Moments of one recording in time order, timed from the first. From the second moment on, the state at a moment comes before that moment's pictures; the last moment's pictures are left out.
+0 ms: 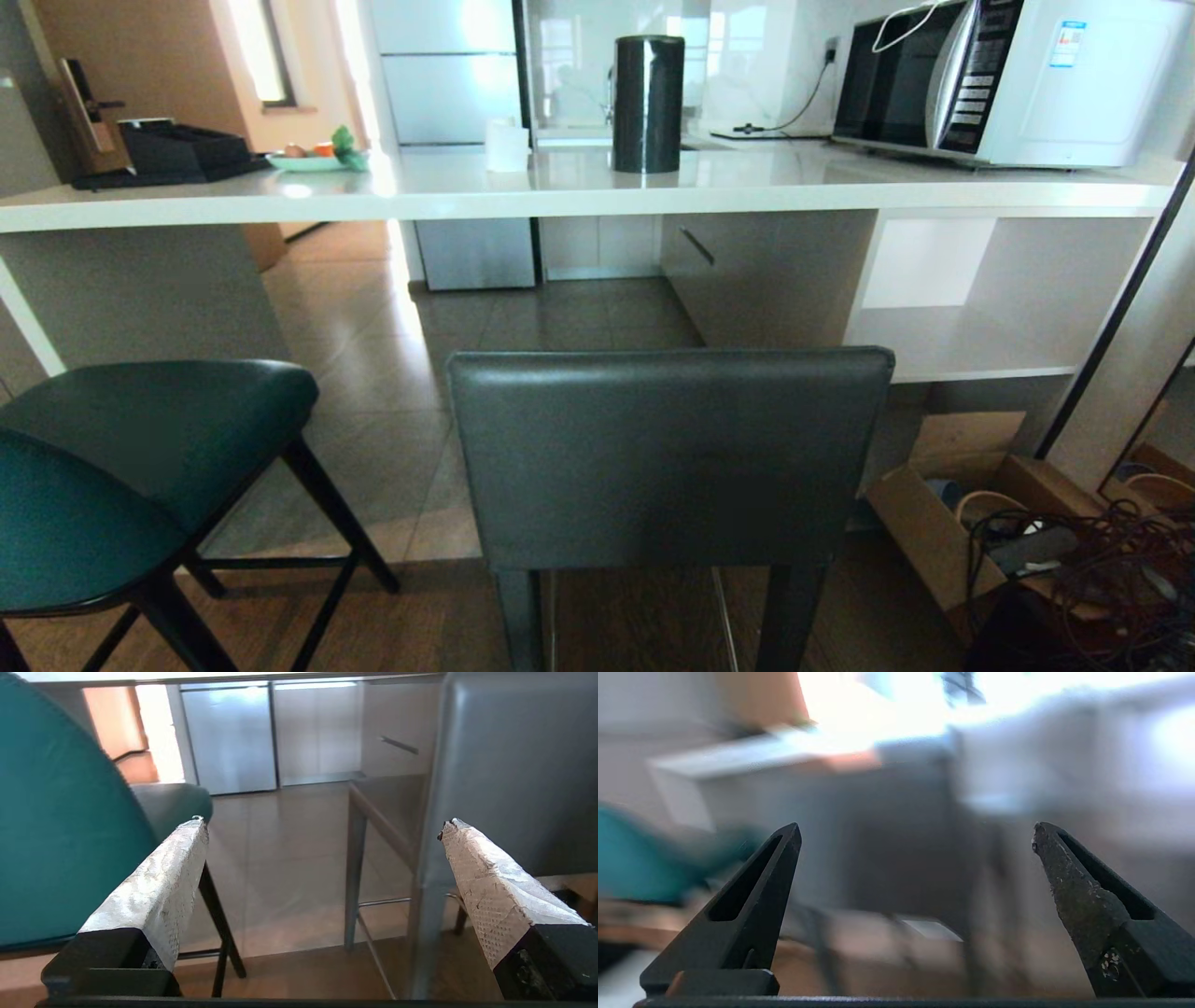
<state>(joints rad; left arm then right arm) 0.00 0.00 0.00 -0.23 -0.11 0.03 0.00 0.01 -0.15 -0.18 0.33 0.28</state>
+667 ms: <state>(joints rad) 0.00 0.00 0.00 0.00 0.01 0.04 0.00 0.00 0.00 -0.14 -0.11 -0.05</state>
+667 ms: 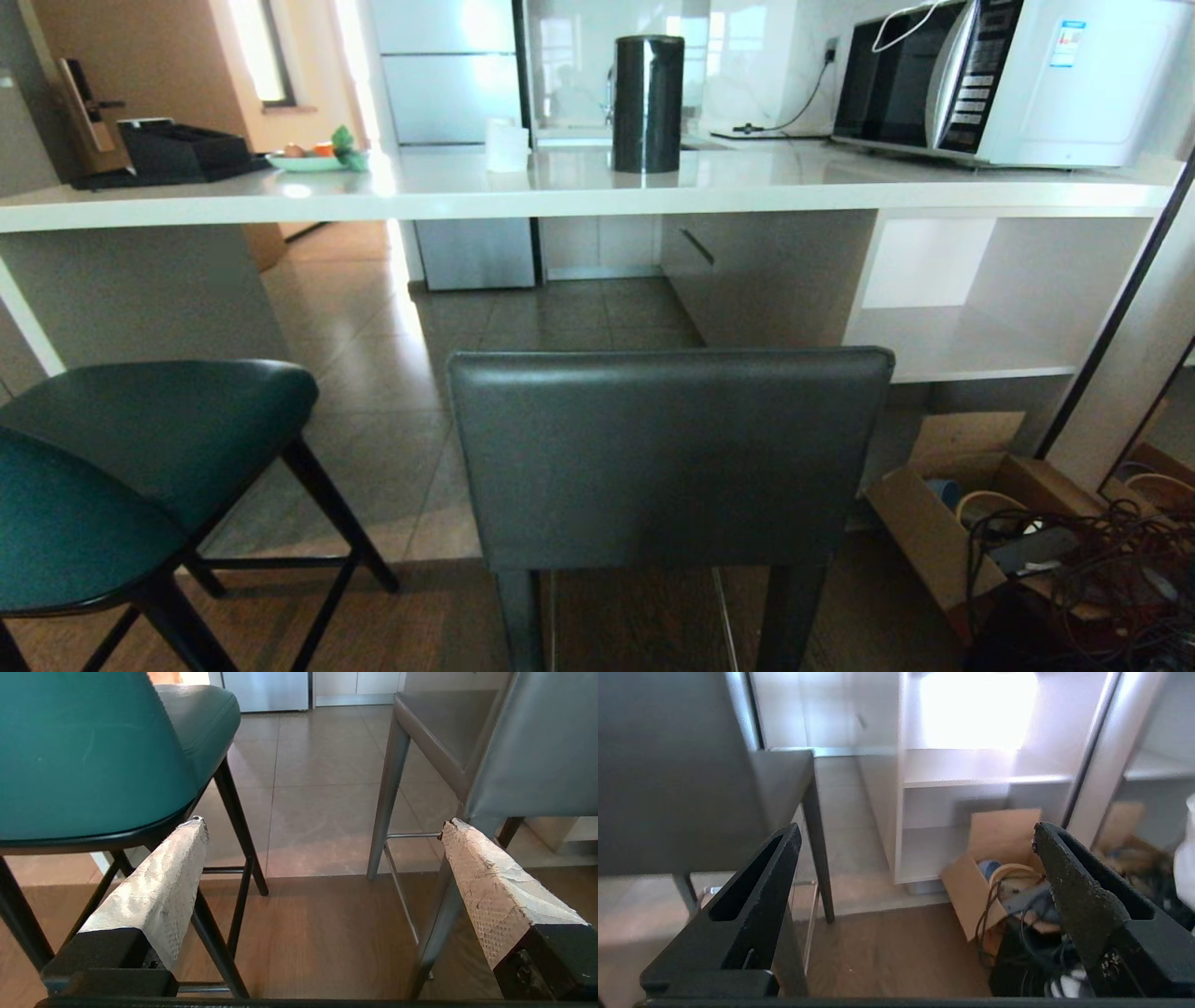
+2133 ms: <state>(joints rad) 0.00 0.00 0.00 -0.01 0.01 -0.01 0.00 0.00 0.00 -0.05 0.01 0.10</state>
